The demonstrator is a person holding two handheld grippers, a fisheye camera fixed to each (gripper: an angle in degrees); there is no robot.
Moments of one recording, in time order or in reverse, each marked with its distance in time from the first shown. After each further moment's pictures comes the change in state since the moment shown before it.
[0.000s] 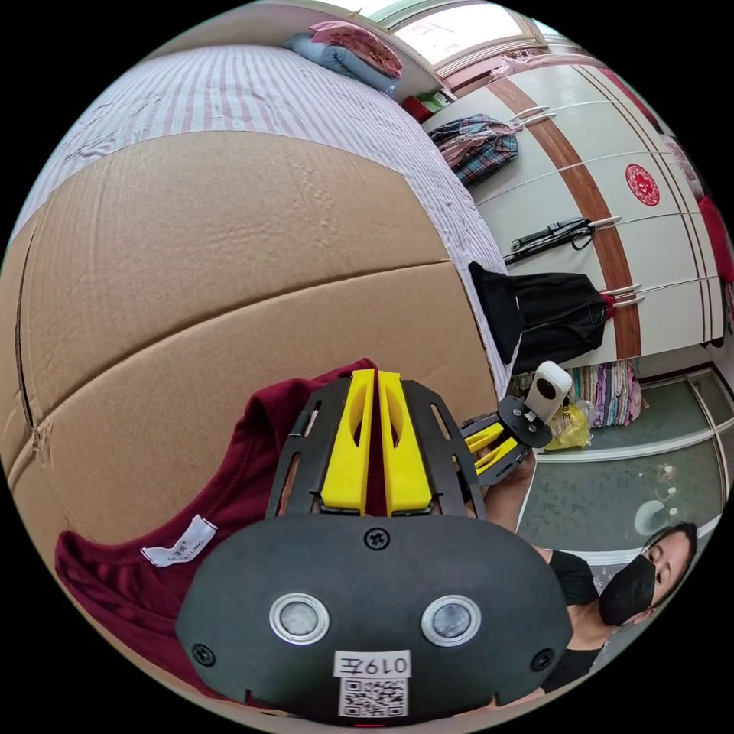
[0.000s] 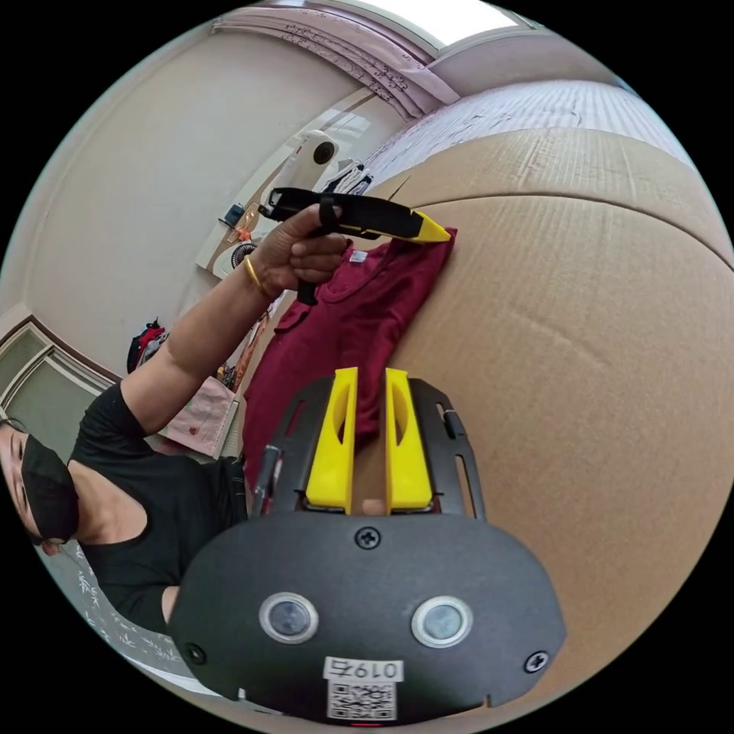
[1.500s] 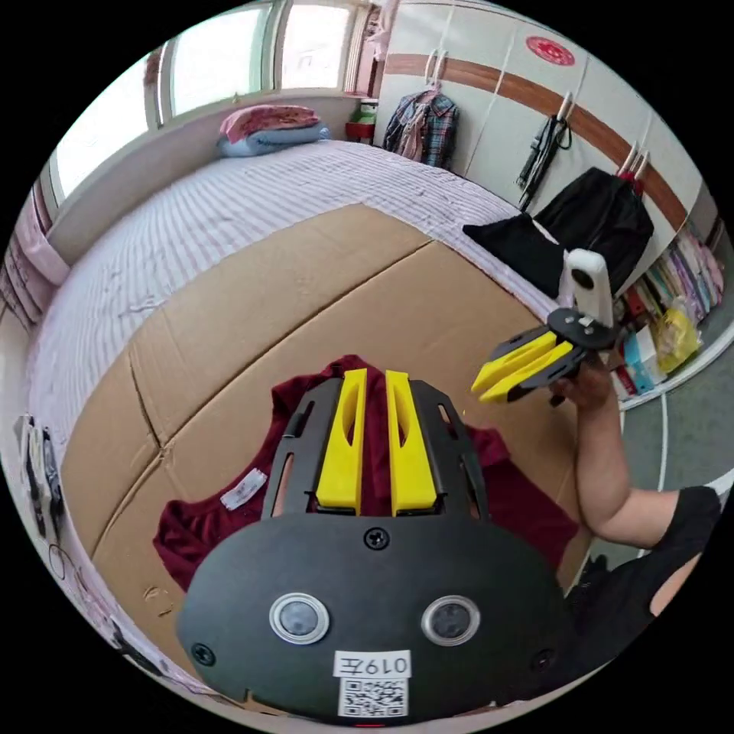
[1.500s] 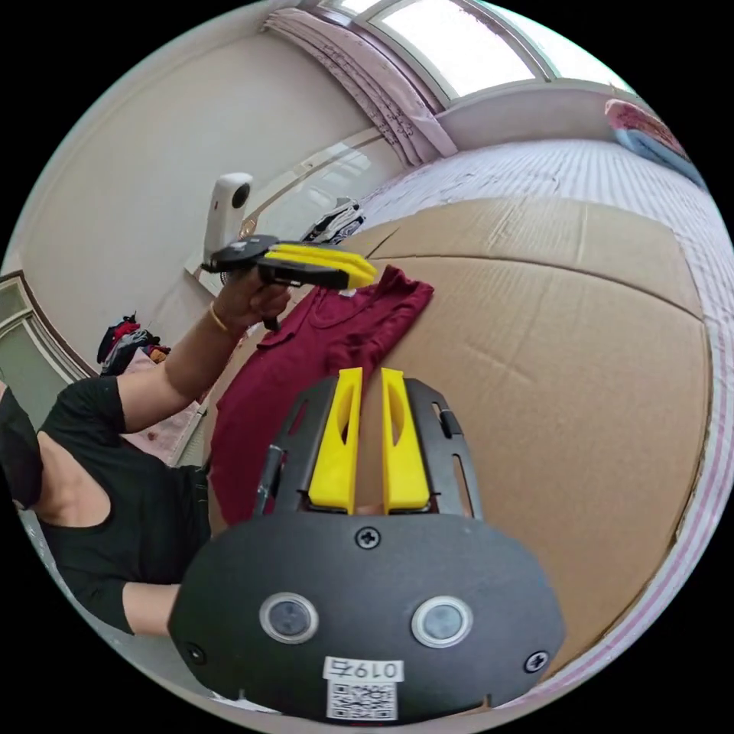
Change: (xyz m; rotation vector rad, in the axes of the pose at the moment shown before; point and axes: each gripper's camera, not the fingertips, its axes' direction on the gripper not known) left arm 0.131 0.428 0.204 0.128 -0.594 0.394; right arm -0.013 0.135 0.065 0.195 0.169 -0.125
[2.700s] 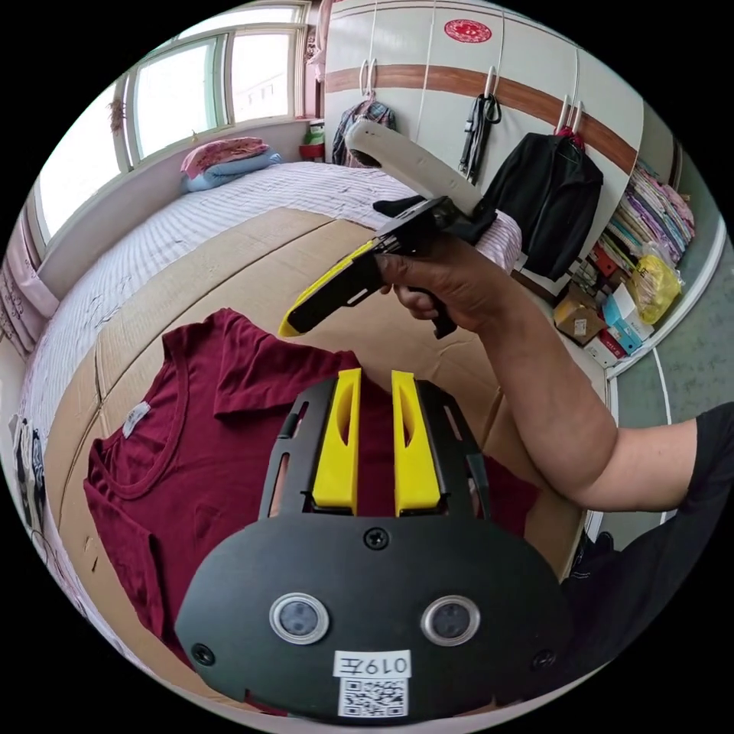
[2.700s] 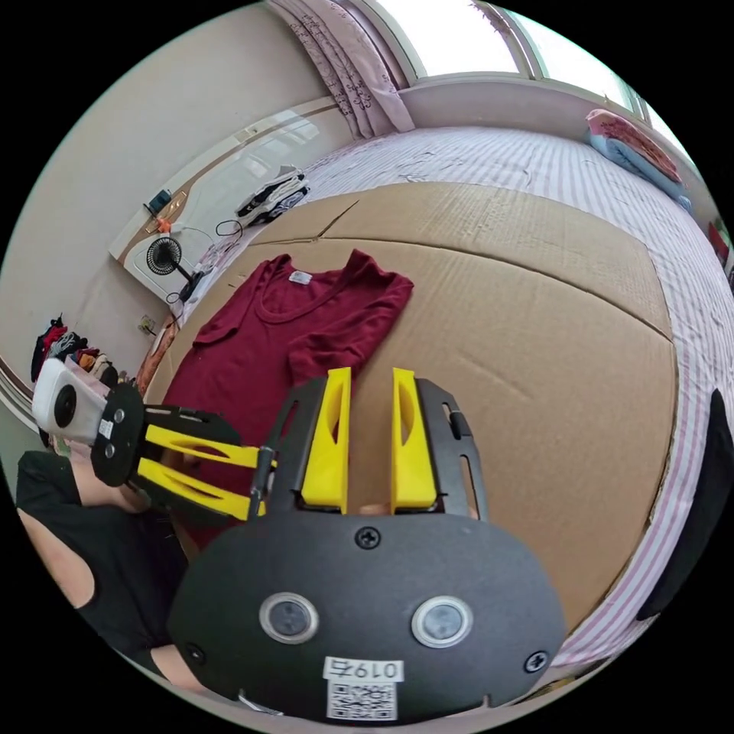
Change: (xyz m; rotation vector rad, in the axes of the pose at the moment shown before) left arm 0.295 0.328 0.103 0.083 0.123 0.120; right arm -0.055 -0.011 0.140 -0.157 0.282 0.080
